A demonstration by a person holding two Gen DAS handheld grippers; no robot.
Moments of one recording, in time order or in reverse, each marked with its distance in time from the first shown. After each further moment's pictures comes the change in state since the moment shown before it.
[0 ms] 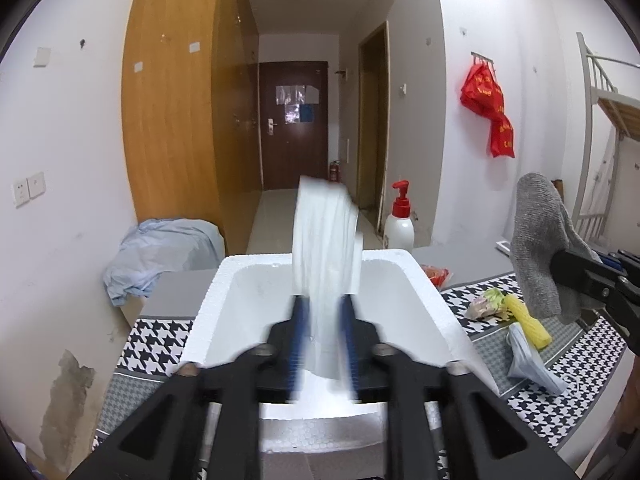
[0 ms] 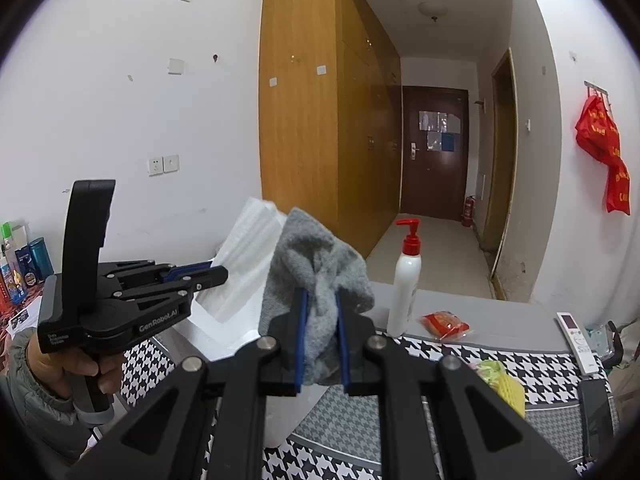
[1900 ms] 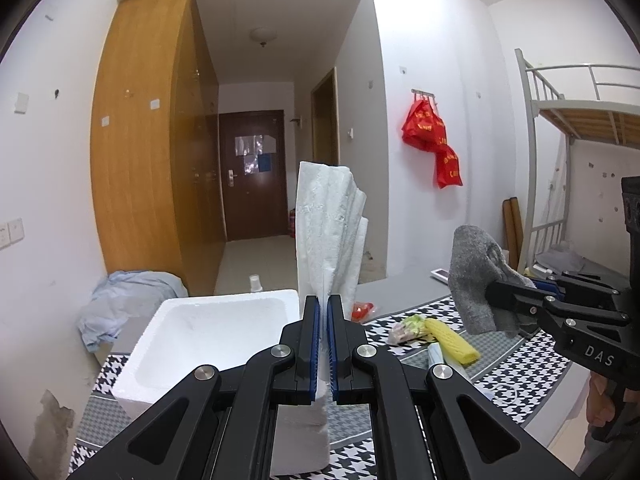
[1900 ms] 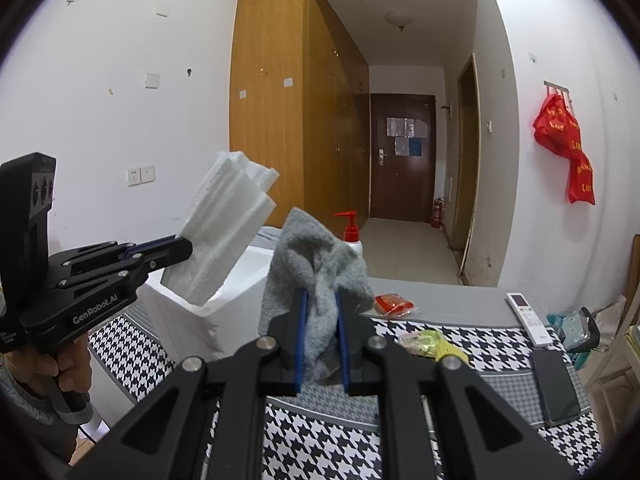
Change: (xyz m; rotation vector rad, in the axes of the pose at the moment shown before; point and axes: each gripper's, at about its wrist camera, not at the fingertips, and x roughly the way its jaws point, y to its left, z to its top) left arm -0.069 -0.073 -0.009 0.079 -0.182 -0.120; right arm -0.068 -0.031 -0.027 0.034 -0.035 -0.104
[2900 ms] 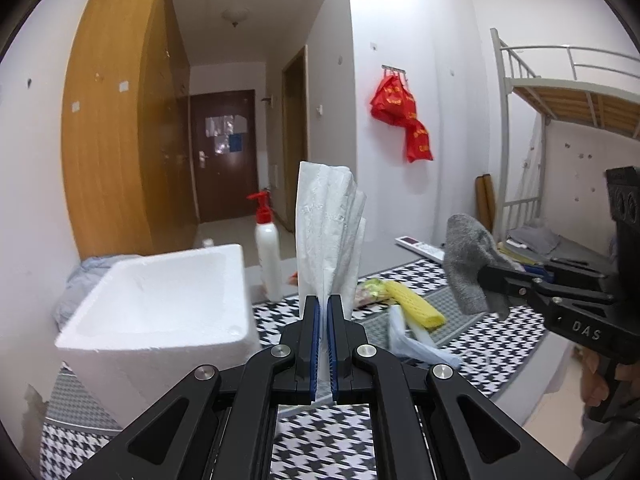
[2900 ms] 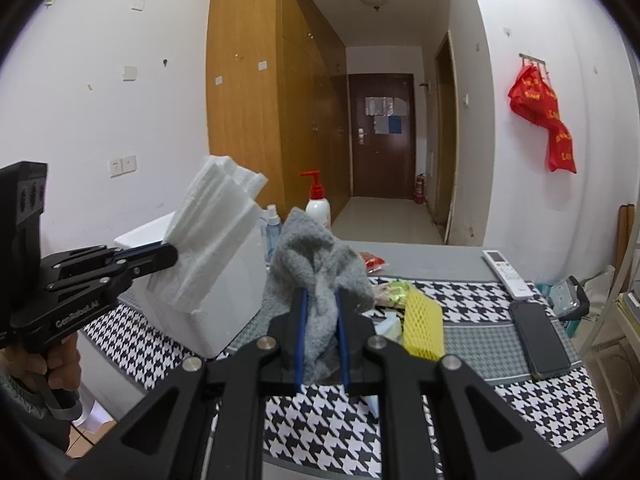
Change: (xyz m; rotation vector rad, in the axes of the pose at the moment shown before) left arm 0.006 -0.034 -0.034 0.032 0.075 -0.092; right arm -0.019 -0.030 -0.038 0.058 0.063 -0.068
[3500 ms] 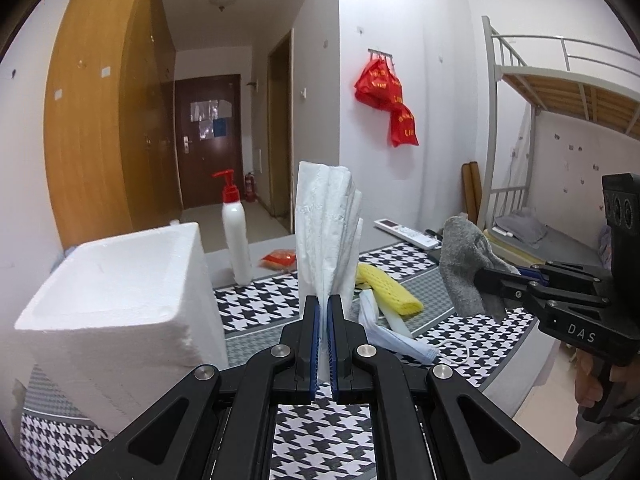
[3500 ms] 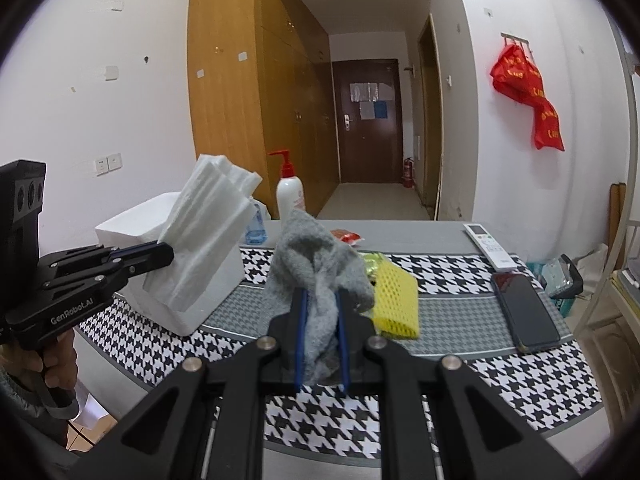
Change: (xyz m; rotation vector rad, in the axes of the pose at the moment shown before) left arm 0.019 -0.026 -0.004 -0.007 0.056 -0.073; right arm -0.005 -0.031 -0.021 0.044 0.046 -0.014
